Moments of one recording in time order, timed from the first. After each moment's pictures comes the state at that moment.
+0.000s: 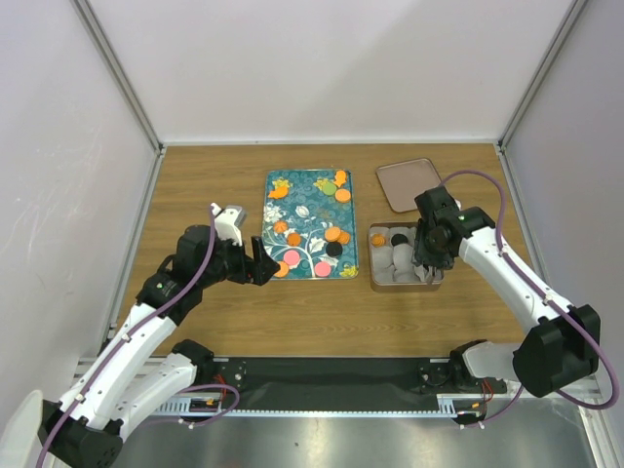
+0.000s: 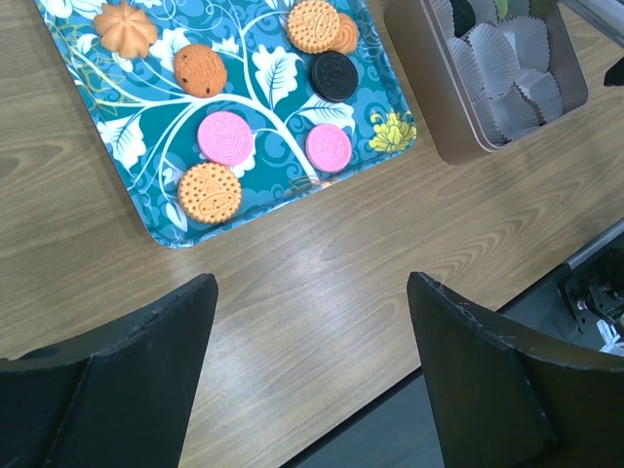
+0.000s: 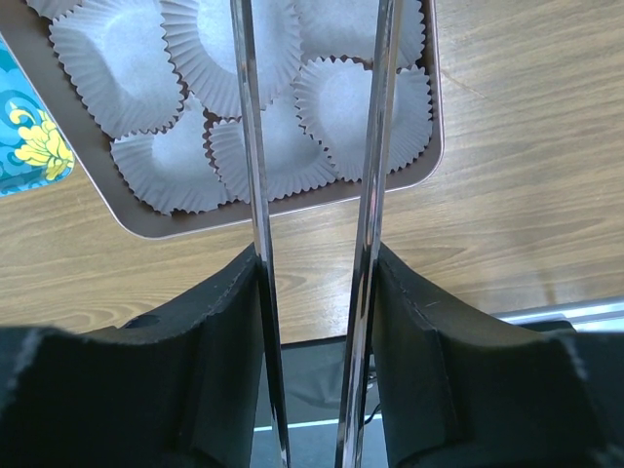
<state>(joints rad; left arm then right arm) -0.45 0.76 0.73 -0.53 0.21 -0.34 0.37 1.28 1.09 -1.01 0.20 0.54</state>
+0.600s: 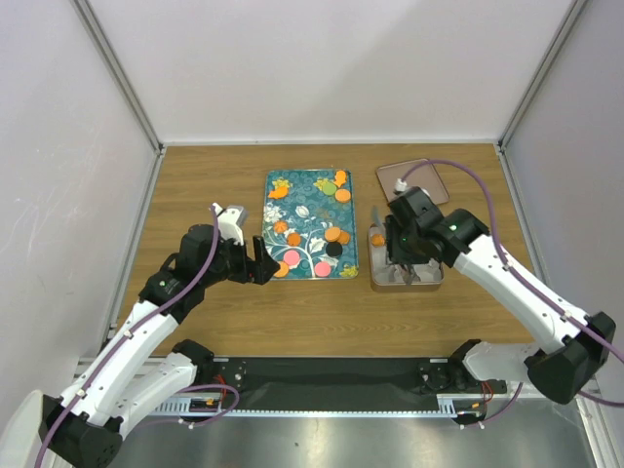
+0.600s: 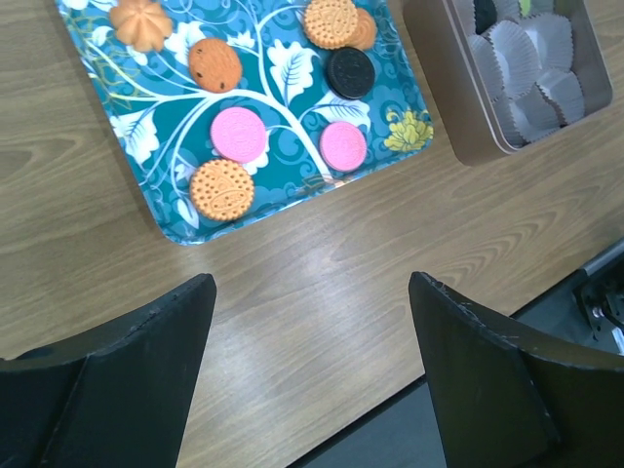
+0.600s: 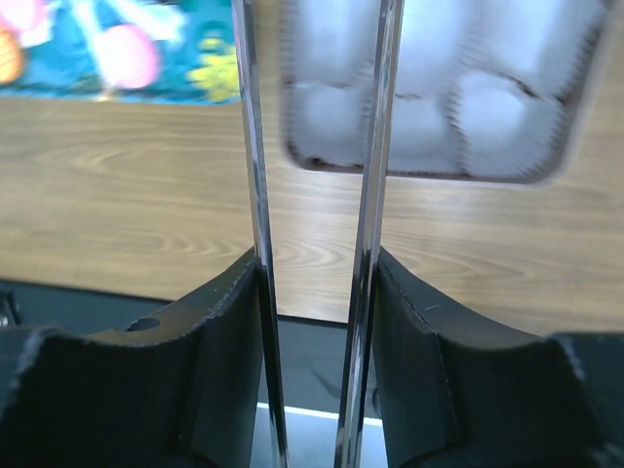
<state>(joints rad) -0.46 0.78 0.73 -0.53 0.18 -0.34 0.63 1.22 1.23 -1.04 0.19 0.55</state>
